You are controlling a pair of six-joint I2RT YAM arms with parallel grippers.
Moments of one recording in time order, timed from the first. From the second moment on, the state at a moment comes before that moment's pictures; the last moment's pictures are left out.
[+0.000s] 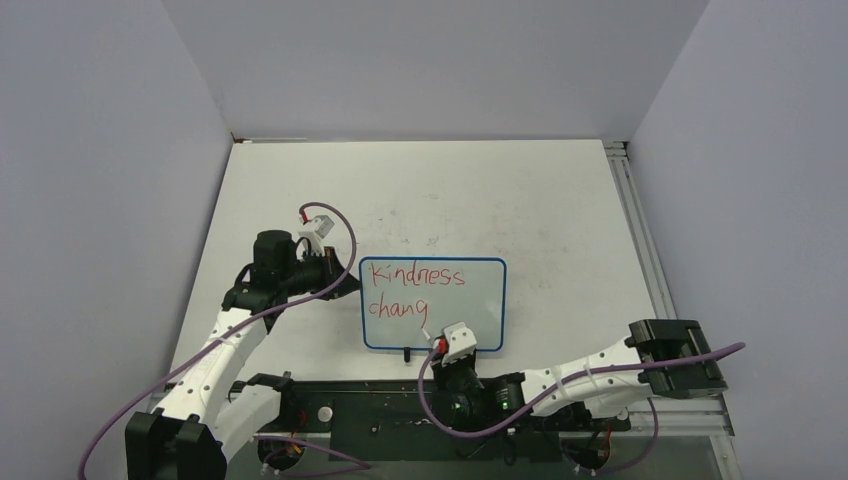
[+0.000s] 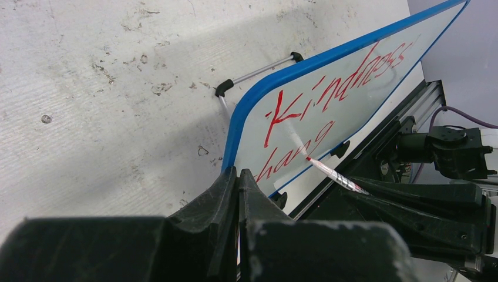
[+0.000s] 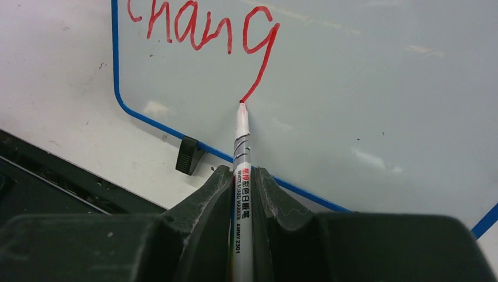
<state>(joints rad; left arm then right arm) -0.19 0.94 0.63 -0.36 0.63 -0.33 1.68 1.32 0.57 -0.06 1.10 0.83</state>
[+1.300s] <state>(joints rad) -0.19 0.94 0.63 -0.36 0.63 -0.33 1.67 1.21 0.59 -0.05 1.18 0.70</state>
